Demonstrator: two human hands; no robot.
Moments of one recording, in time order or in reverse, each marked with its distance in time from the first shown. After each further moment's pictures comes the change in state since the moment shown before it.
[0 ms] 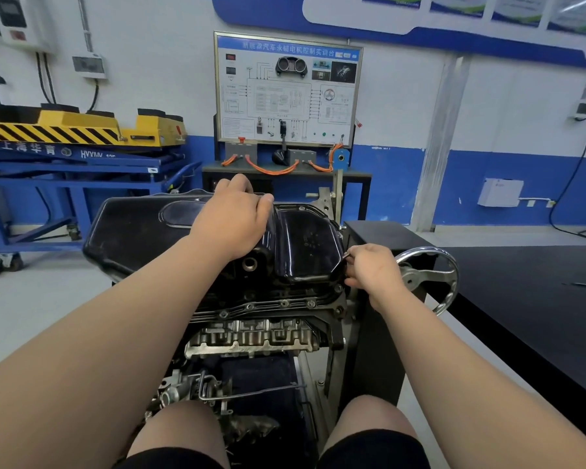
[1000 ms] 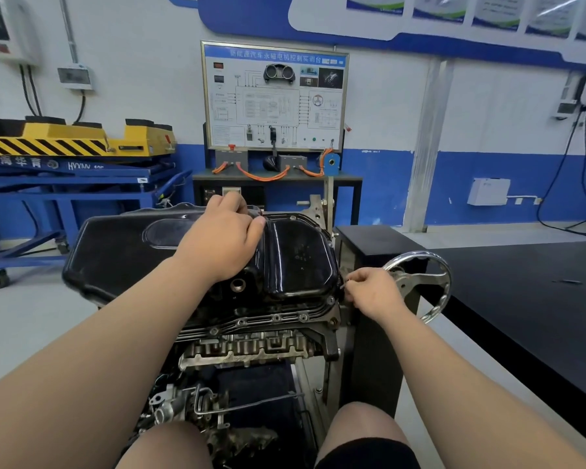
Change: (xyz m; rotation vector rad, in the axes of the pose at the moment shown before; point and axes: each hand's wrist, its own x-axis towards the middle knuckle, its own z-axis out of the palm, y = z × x) left_hand -0.008 -0.002 0.002 0.032 -0.009 0.137; right_hand 0.015 0.038 -0.019 -0.411 -0.018 -0.150
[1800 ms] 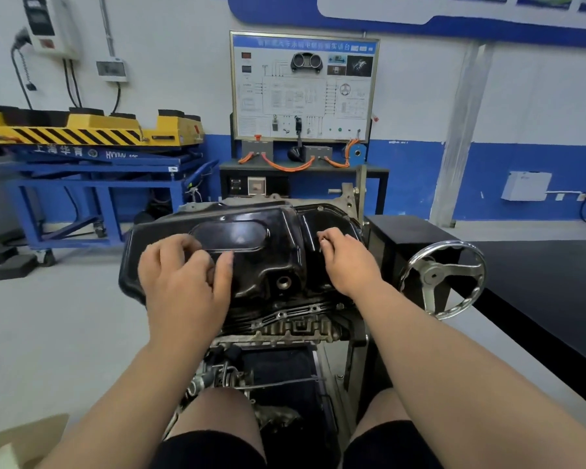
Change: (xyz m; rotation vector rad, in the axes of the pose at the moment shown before) left_hand -0.128 -0.020 0.001 0.162 0.542 -0.298; right_hand -0.002 -0.055 0.065 -0.397 0.036 -0.504
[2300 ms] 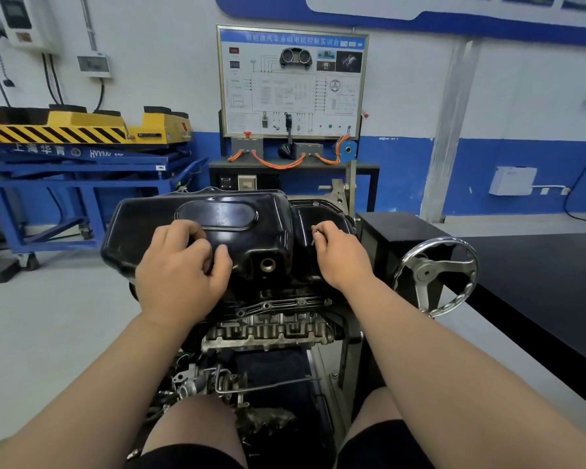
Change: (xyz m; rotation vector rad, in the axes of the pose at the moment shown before) left_hand 0.028 -0.013 0.033 -0.007 0.123 0.204; right_hand 0.008 -0.004 -0.003 0.012 0.057 0.041
